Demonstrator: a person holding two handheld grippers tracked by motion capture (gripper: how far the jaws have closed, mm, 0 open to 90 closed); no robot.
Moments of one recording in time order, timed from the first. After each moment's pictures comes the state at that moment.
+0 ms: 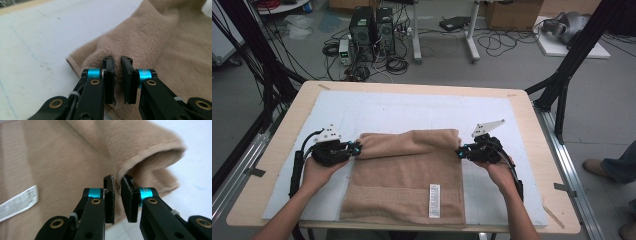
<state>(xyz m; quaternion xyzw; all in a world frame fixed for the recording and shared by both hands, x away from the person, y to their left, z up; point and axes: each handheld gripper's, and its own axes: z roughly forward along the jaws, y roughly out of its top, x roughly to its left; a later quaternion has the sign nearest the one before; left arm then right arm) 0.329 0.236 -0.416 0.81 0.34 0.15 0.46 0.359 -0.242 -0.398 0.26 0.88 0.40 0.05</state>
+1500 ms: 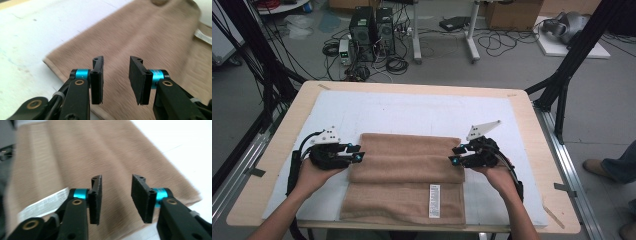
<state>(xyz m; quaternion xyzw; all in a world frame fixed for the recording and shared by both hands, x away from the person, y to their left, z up) 0.325 0.231 -0.396 0.82 0.31 0.13 0.46 0.342 -0.222 -0.377 0.24 0.89 0.40 0.04</state>
